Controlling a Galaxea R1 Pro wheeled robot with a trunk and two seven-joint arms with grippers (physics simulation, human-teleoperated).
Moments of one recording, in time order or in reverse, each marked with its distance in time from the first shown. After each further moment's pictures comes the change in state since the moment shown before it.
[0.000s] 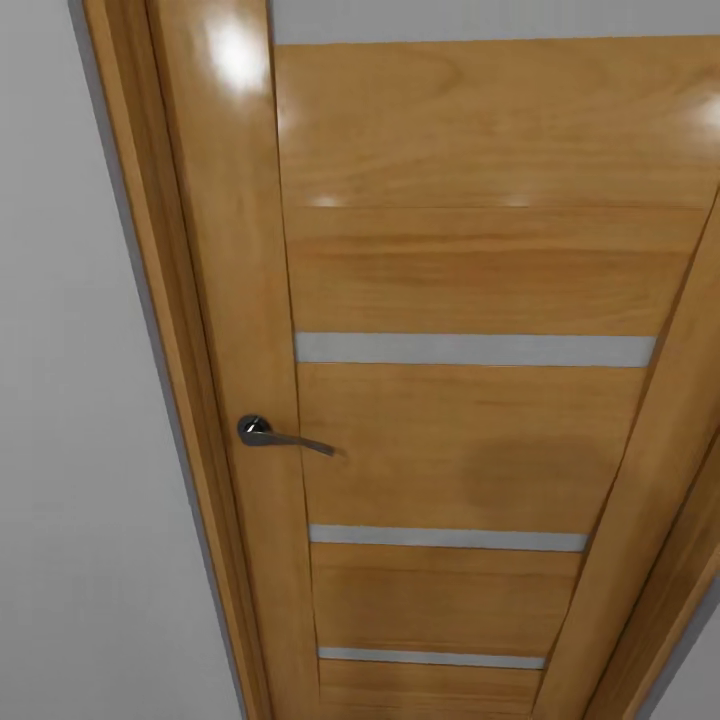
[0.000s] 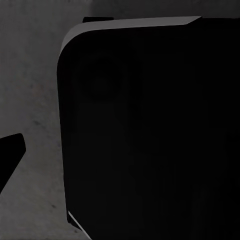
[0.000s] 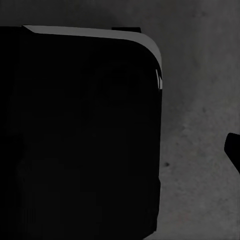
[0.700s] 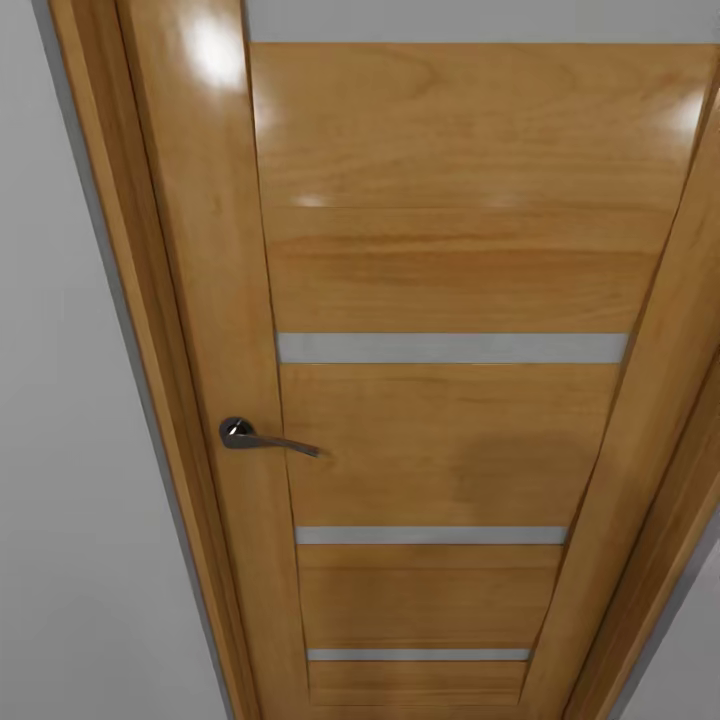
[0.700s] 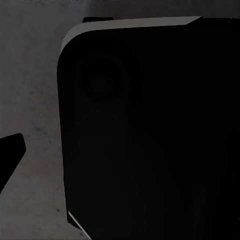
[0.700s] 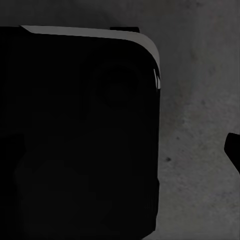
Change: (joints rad) left arm 0.000 0.000 0.000 0.000 0.000 0.000 0.000; right arm 0.000 -0.003 -0.003 0.000 -0.001 0.001 0.000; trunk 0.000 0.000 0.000
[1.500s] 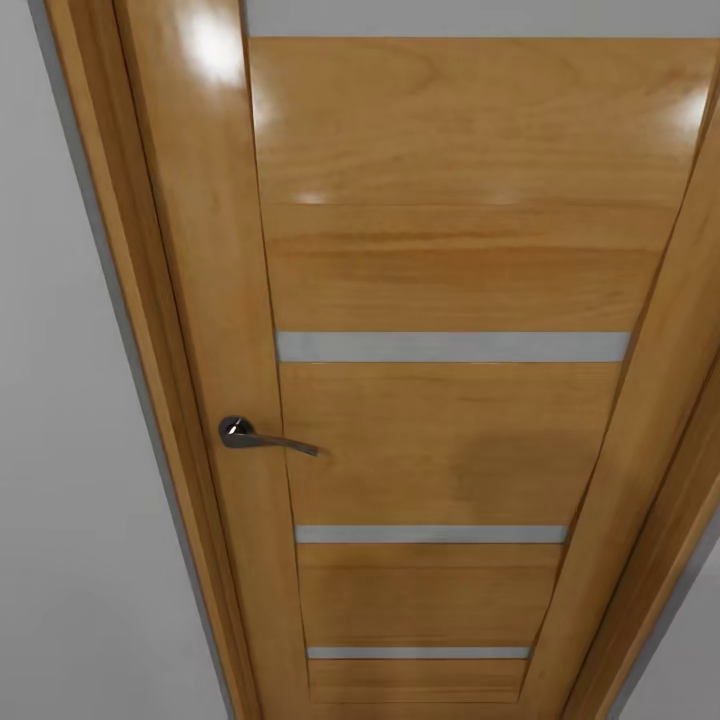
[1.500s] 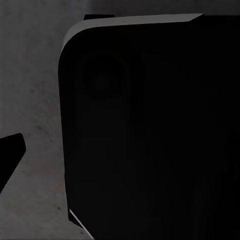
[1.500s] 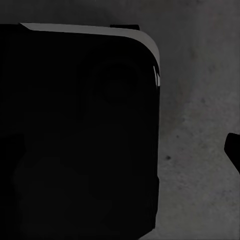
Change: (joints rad) left arm 0.000 0.002 0.000 0.000 0.000 0.000 0.000; right arm 0.000 0.000 -0.001 0.000 0.000 0.000 0.000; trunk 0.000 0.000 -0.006
